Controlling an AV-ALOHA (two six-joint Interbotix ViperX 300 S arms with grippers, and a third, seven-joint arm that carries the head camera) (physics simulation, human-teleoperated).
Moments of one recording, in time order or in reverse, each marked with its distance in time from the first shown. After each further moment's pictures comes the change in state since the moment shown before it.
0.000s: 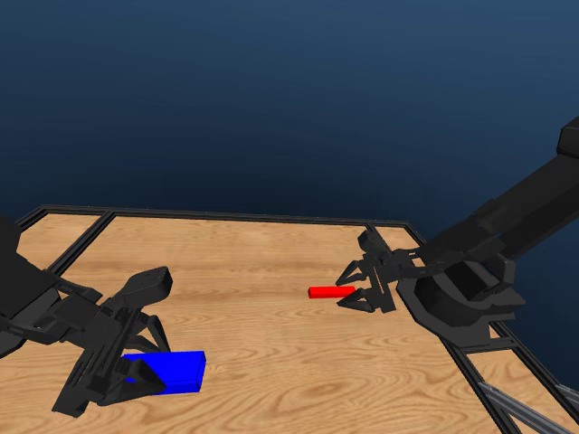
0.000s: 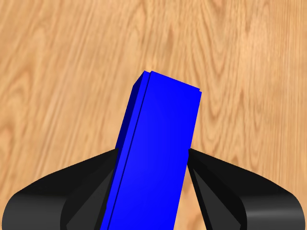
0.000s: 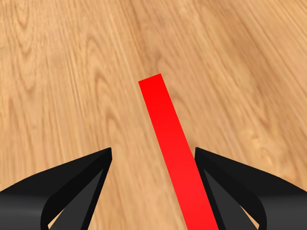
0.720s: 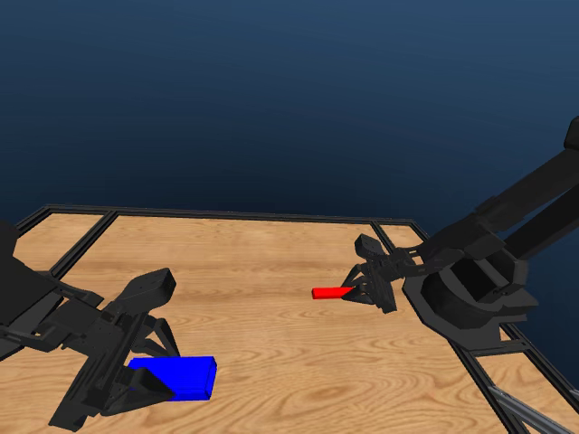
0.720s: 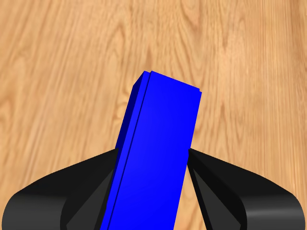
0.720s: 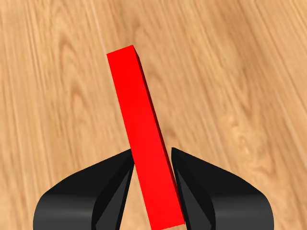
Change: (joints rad) left arm -0.014 0.006 -0.031 -0.008 -0.033 0.042; right arm -0.077 0.062 -0.027 -0.014 0.090 -0.135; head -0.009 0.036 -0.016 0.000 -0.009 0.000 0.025
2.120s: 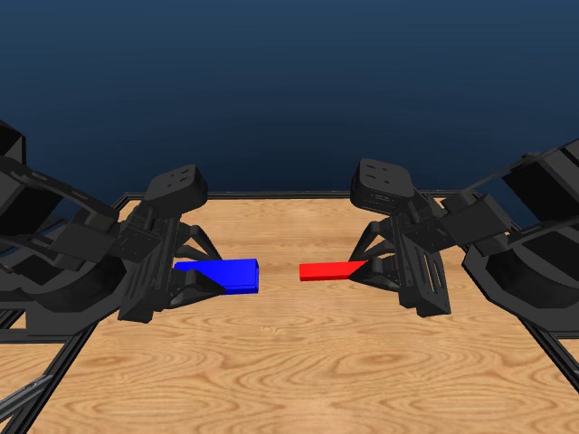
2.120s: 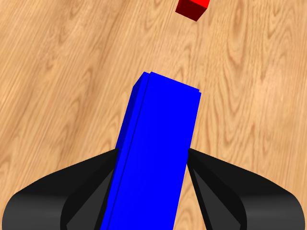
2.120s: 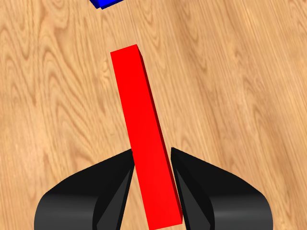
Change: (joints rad) left arm -0.123 -0.317 -0.216 0.738 0.849 -0.676; right arm 0.445 0.079 -0.871 -0.702 1.040 0.882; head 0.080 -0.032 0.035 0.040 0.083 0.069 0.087
